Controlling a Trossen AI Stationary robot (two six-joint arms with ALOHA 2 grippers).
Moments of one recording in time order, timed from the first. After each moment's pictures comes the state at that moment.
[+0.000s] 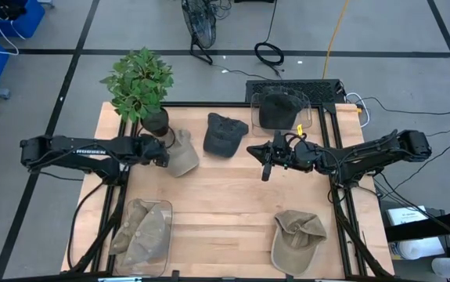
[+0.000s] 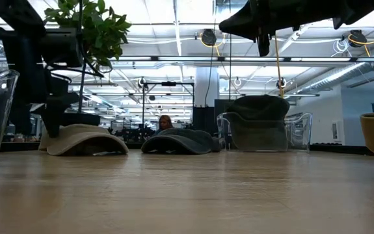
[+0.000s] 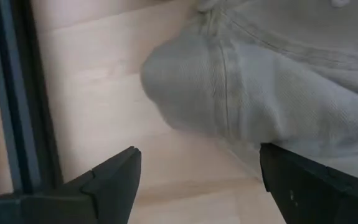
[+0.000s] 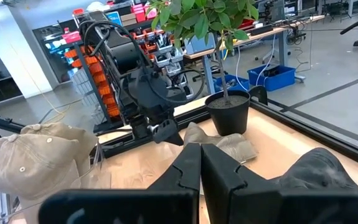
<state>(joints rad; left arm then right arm) 0.23 1.04 0.48 -0.86 -0.33 -1.10 0.06 1.19 0.61 0.53 0.34 0.30</state>
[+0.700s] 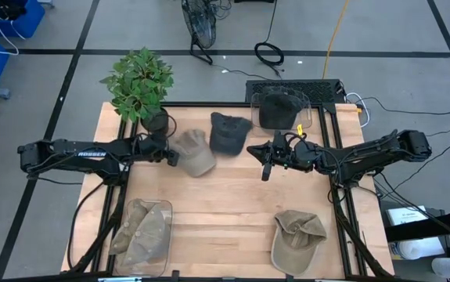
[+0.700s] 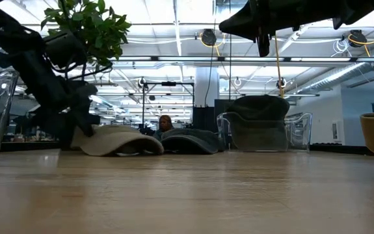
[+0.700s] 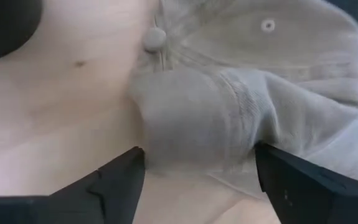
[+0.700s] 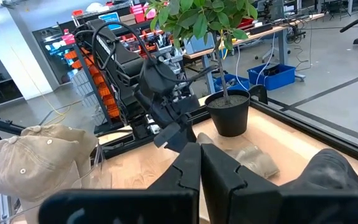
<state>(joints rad) 0.35 1.01 0.31 -0.22 -0.12 -0.79 0.06 1.19 0.61 0.53 0.34 0.31</state>
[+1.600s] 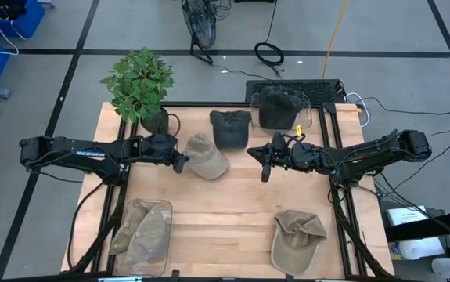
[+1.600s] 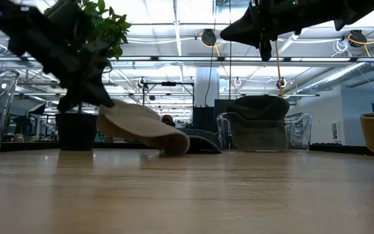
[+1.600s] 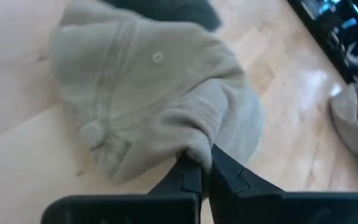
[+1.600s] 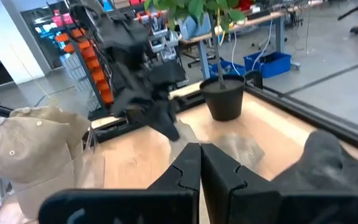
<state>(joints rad) 0.20 1.01 0.40 -0.03 0.00 -0.73 0.06 1.19 0.61 0.46 0.34 0.32</state>
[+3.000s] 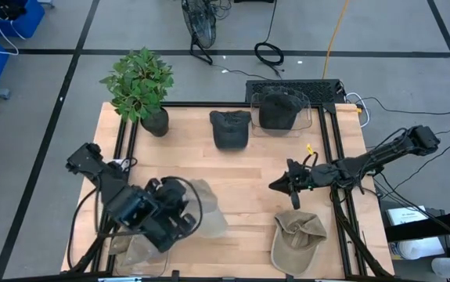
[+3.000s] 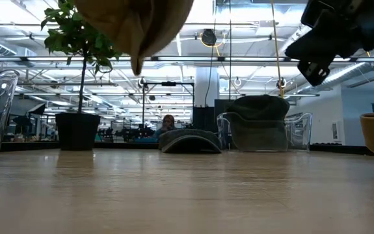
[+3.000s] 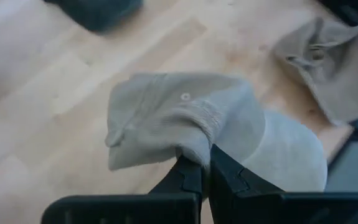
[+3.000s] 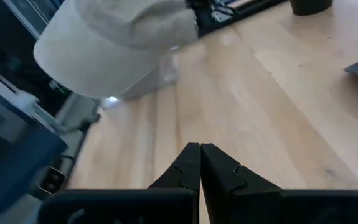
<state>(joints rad) -0.66 1.77 2.00 -1.57 -0.55 -1.45 0.32 0.89 0.33 0.25 0.21 0.52</state>
